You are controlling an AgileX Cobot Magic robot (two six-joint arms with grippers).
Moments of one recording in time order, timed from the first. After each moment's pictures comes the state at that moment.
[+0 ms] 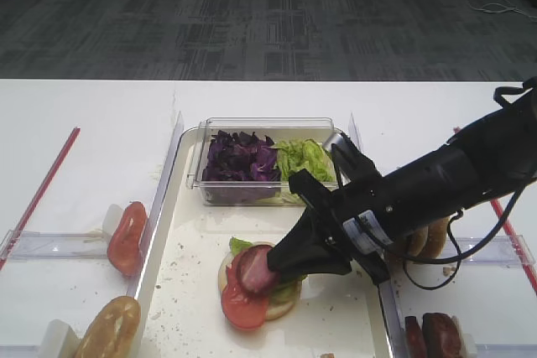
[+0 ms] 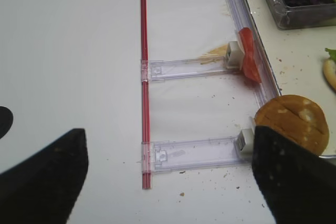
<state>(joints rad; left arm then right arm) -0.01 -0.02 -0.49 0.02 1.18 -0.02 0.31 1.95 -0.81 1.47 1.00 -0.90</state>
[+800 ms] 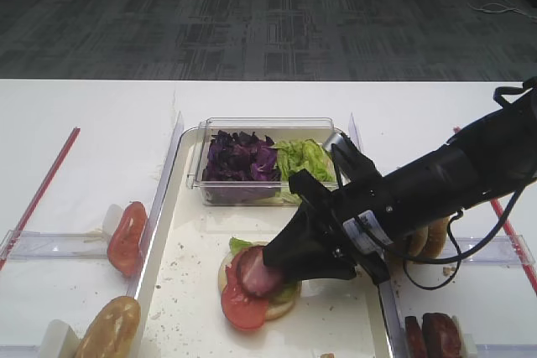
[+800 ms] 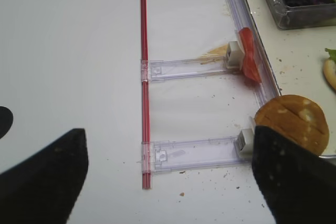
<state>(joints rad) -0.01 -0.02 -0.49 0.02 1.18 -0.02 0.31 1.95 -0.81 1.47 1.00 -0.90</state>
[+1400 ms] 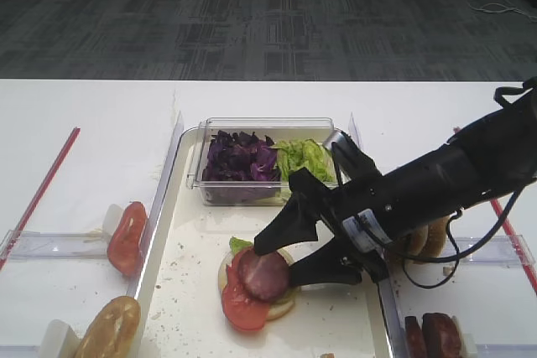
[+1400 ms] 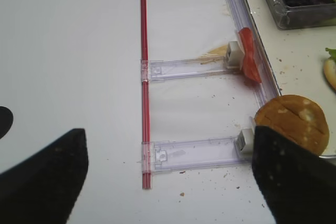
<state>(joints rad) -0.01 -0.02 -0.49 0.02 1.18 -0.02 0.31 1.95 -0.81 1.49 0.99 -0.91</state>
